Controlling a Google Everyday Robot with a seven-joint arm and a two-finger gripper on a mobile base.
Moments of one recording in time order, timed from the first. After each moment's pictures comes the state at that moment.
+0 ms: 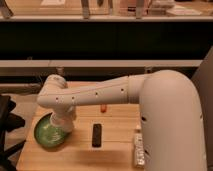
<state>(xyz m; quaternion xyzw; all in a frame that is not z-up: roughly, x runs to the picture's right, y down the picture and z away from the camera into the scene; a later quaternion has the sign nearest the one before) -0.171 0.149 0.746 -0.19 -0.21 -0.77 0.57</state>
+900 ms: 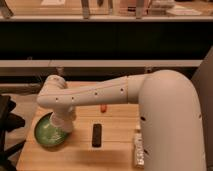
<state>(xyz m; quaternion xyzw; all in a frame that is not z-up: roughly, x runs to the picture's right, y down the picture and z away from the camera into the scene) -0.172 0.150 0.746 -0.19 -0.22 -0.77 0.57</state>
